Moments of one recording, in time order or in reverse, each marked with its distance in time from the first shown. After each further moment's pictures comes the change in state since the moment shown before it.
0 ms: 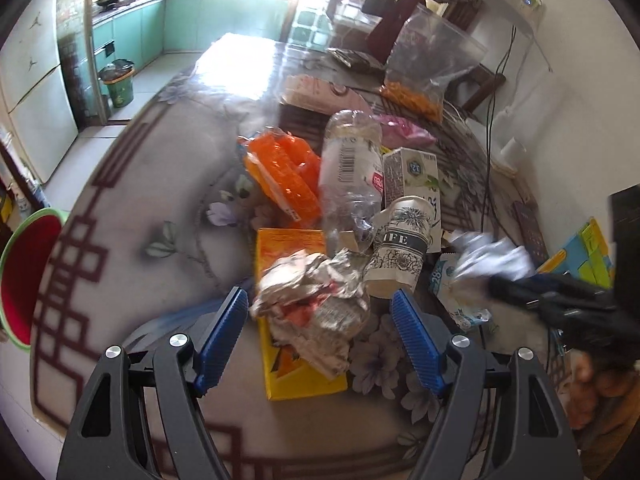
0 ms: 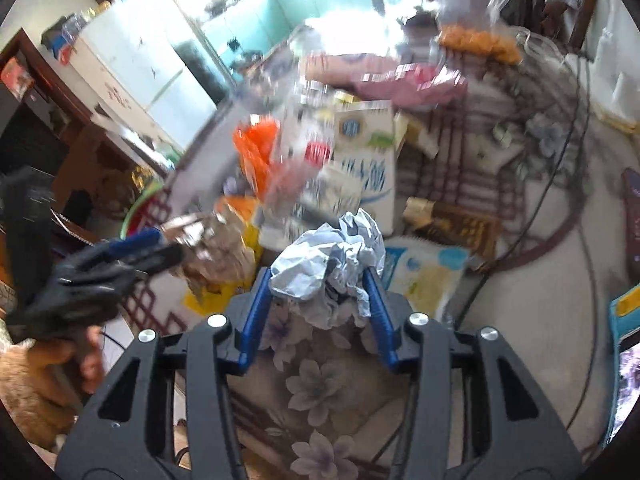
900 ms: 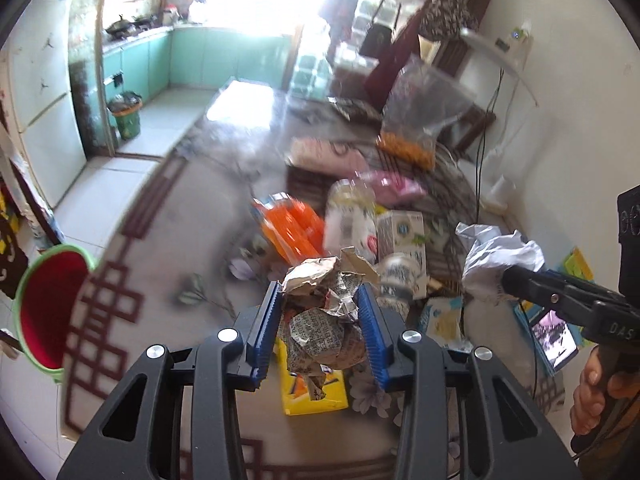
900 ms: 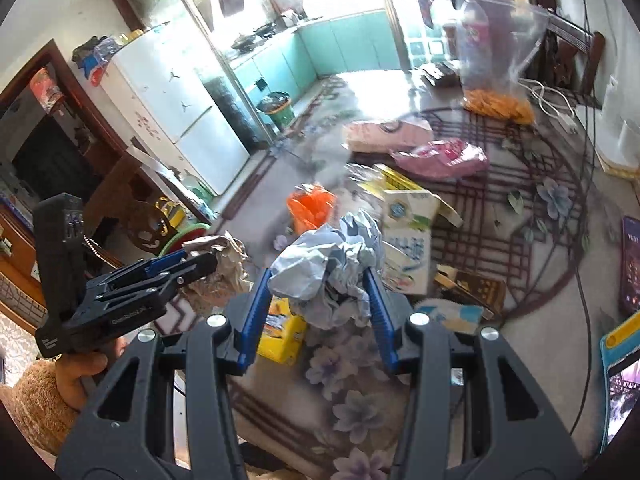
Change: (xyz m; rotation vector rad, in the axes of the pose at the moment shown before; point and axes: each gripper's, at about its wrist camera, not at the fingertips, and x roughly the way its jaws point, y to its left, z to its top) left arm -0.067 0.008 0.021 -0.001 -0.161 0.014; right arm -0.043 0.042 0.027 -0.051 -0.141 0.076
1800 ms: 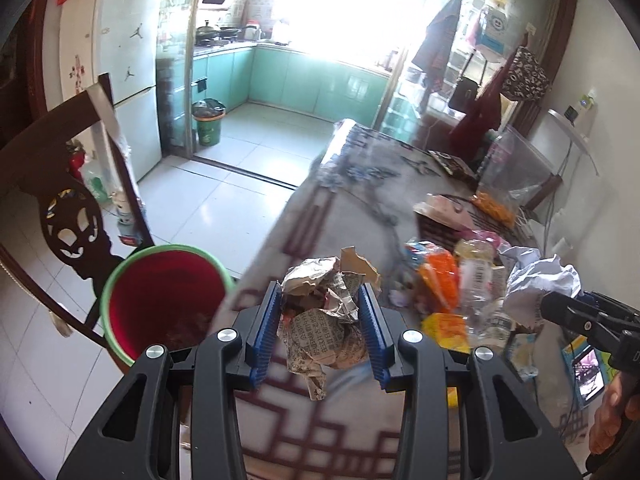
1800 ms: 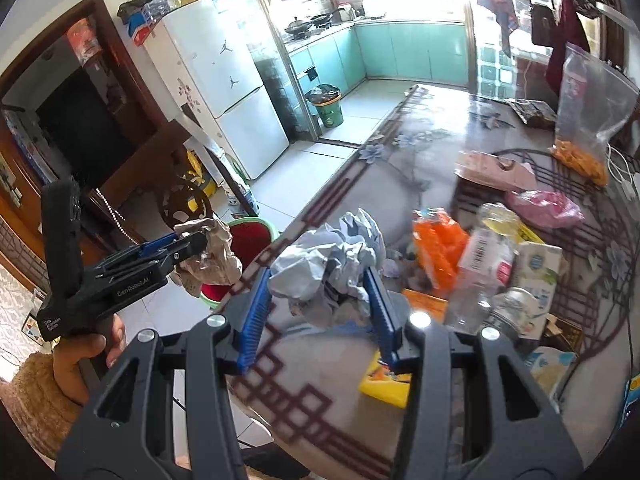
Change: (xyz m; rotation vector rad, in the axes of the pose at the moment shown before) left arm -0.077 0.160 0.004 -0.159 -0.103 0.195; right arm 0.059 0.155 0.020 -0.170 0.027 0.050
